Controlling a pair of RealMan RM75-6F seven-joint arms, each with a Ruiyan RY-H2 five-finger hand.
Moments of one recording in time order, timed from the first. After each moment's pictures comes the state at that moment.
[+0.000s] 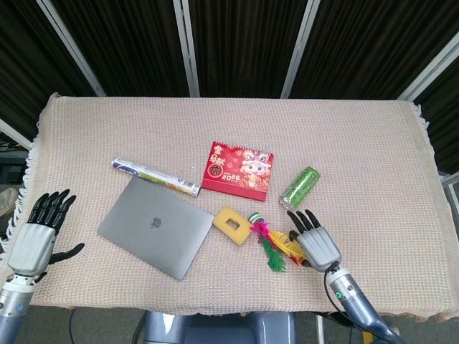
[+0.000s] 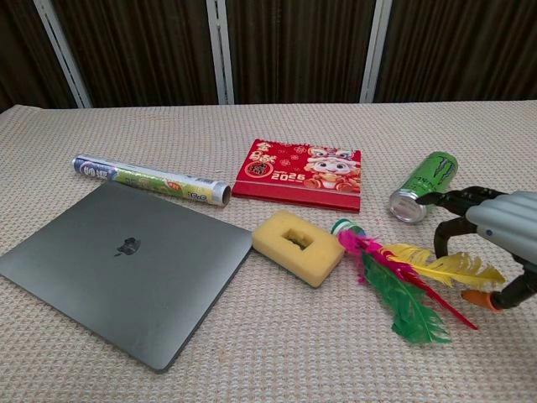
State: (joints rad) left arm -0.16 -1.32 -0.01 -1.38 1.65 1.56 -0.04; right arm 0.37 -1.47 0.06 -1.56 -1.46 1.06 -0.44
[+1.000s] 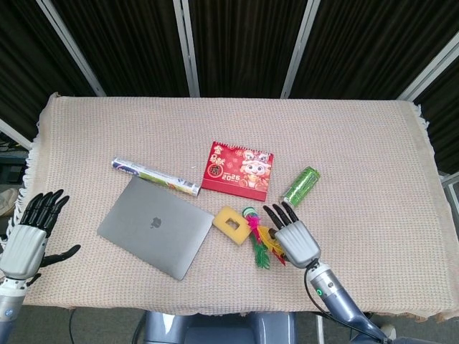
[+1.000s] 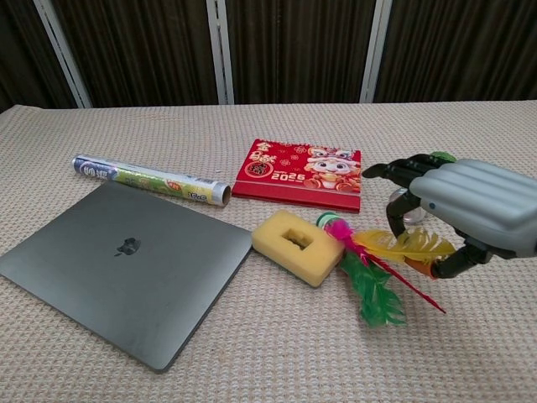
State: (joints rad) left arm -0.15 -1.27 0.00 -1.40 1.68 1.61 -0.14; right arm 0.45 -1.52 0.09 -1.65 -1.46 1.09 -0.58
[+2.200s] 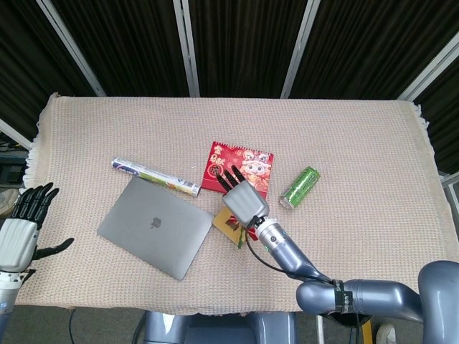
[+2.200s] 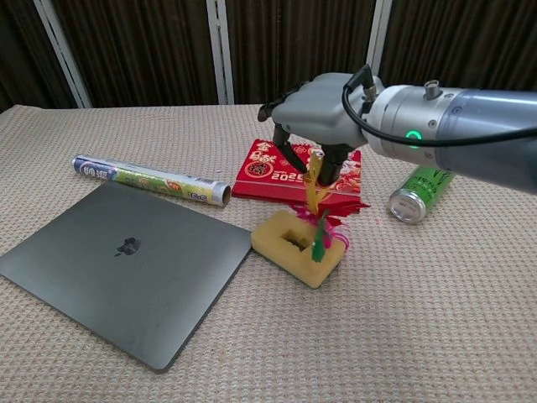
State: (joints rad) left arm -0.16 -1.26 -0.04 -1.39 1.61 1.57 -0.18; right arm 0.95 -1.56 0.32 -1.71 -0.81 0.91 -1.17
